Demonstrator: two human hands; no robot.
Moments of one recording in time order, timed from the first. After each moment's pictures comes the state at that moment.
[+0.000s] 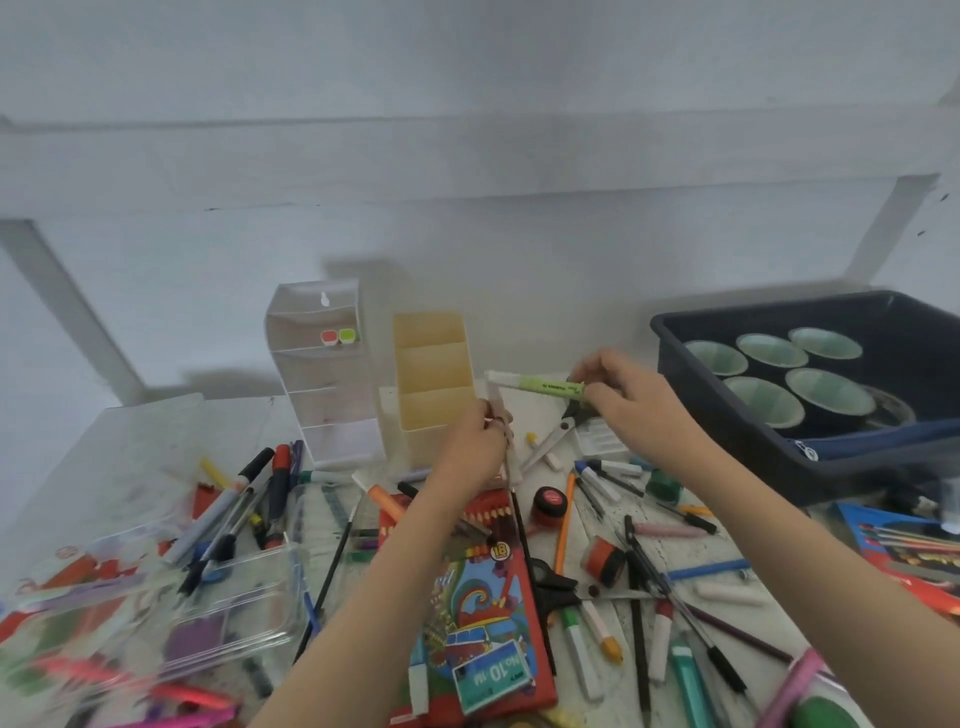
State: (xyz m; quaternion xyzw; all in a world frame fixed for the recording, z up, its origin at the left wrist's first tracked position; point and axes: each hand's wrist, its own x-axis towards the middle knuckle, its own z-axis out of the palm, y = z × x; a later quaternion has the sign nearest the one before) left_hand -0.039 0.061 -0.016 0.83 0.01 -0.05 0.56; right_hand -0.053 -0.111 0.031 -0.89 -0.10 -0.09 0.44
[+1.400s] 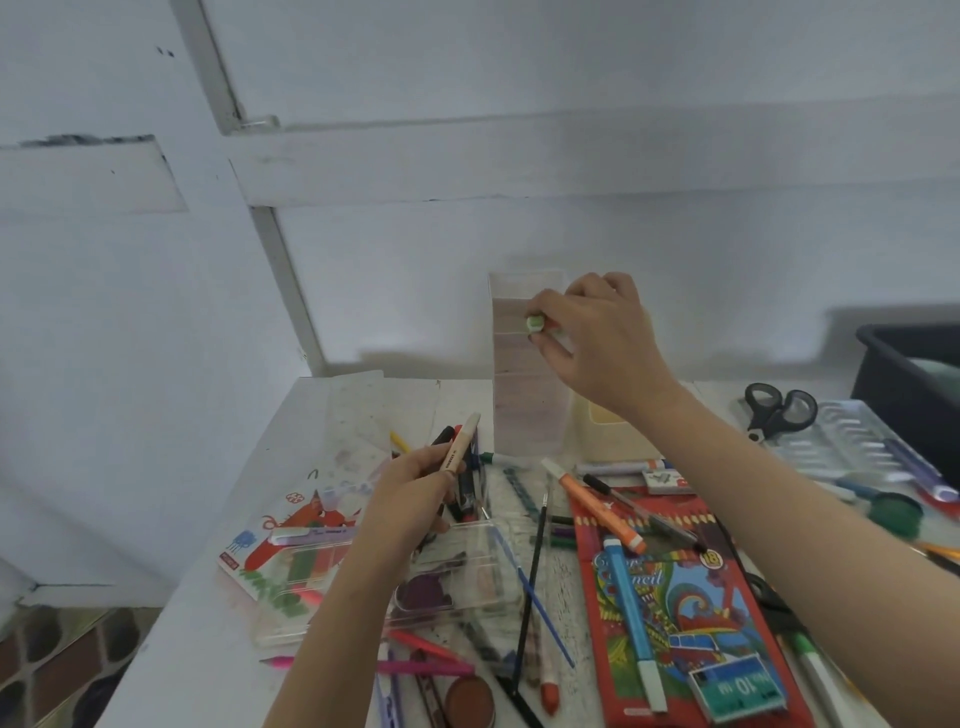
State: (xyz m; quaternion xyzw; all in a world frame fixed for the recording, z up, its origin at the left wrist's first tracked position) left_hand -0.125 0.285 -0.010 0.76 0.17 0.00 0.63; right_hand -0.010 0.106 0.054 -0.85 -0.32 -0.39 0.12
